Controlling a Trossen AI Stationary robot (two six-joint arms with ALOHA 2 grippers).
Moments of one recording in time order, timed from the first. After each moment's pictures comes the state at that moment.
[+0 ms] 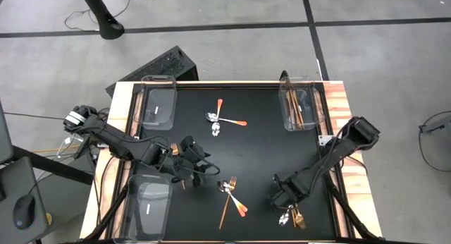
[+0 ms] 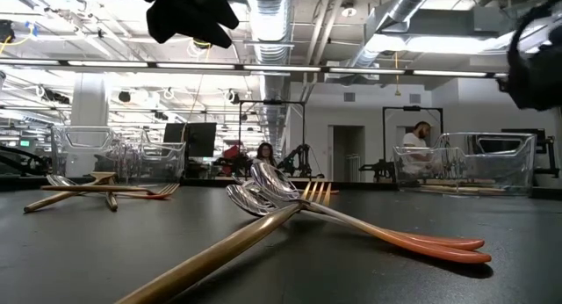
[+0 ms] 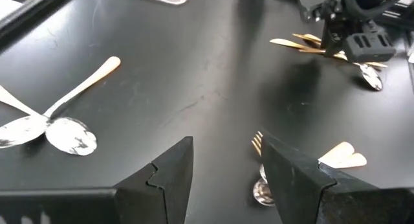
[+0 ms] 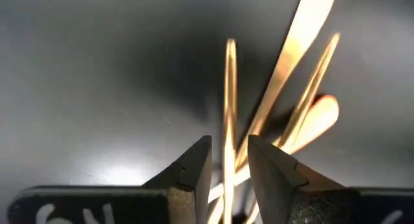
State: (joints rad) left arm -0.40 1.41 1.04 -0.41 -0.54 -0.59; right arm 0.66 1.72 1.04 -0.85 -0.12 1.87
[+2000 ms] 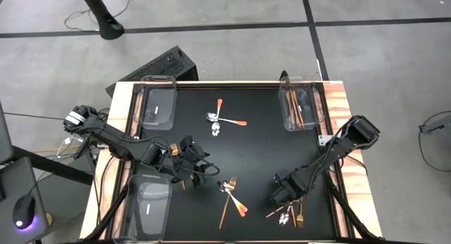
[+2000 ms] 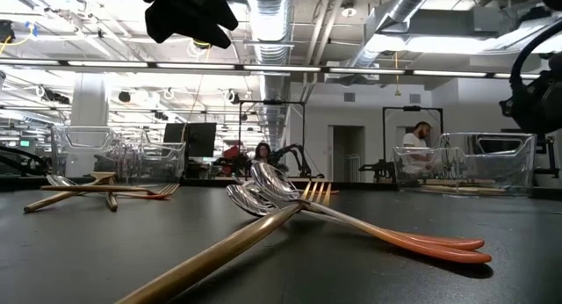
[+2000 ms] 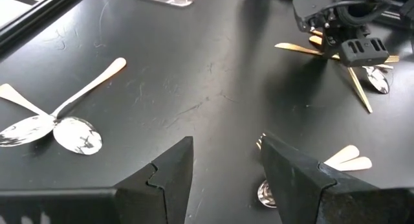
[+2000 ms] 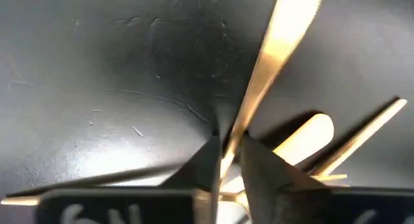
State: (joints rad) left arm -0.40 1.41 1.04 -0.41 -0.56 -0.60; right arm 0.63 1.73 0.94 -0.75 -0.15 1.80
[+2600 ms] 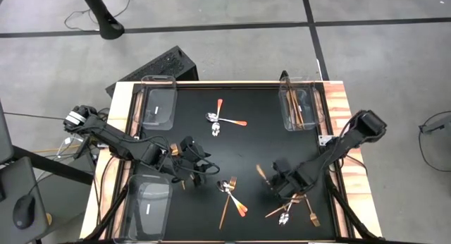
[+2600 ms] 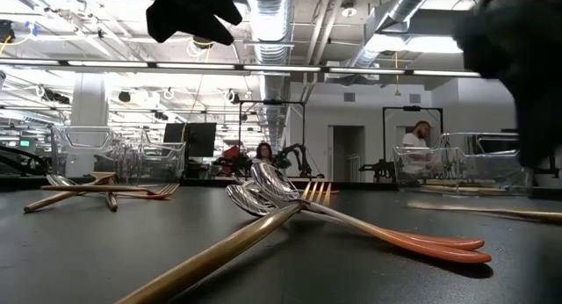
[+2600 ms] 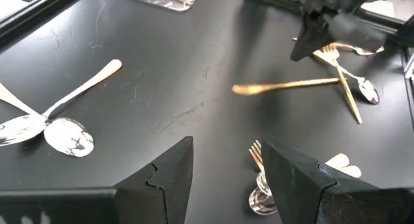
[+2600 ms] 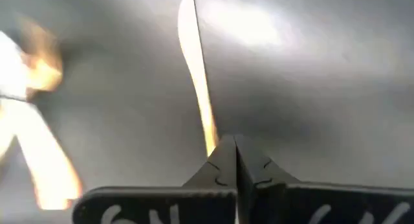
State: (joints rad) left arm -0.40 1.41 1.04 -0.38 -0.56 -0.62; right arm 0.62 1.57 0.96 -0.77 0.32 1.84
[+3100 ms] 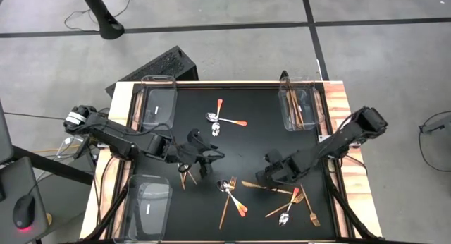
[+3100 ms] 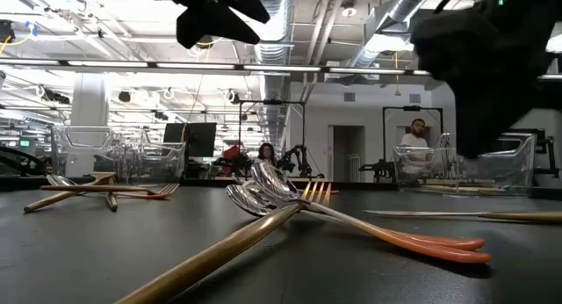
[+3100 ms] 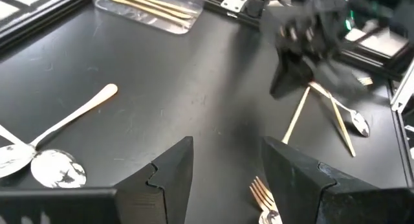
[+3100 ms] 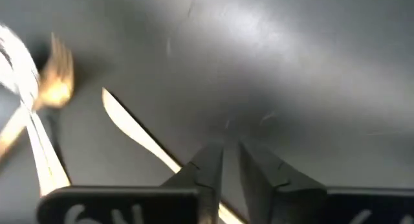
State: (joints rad) left arm -0.28 1.41 1.04 -0.26 -0.44 -0.54; right arm 0.48 1.57 0.97 -0.69 0.23 1.51
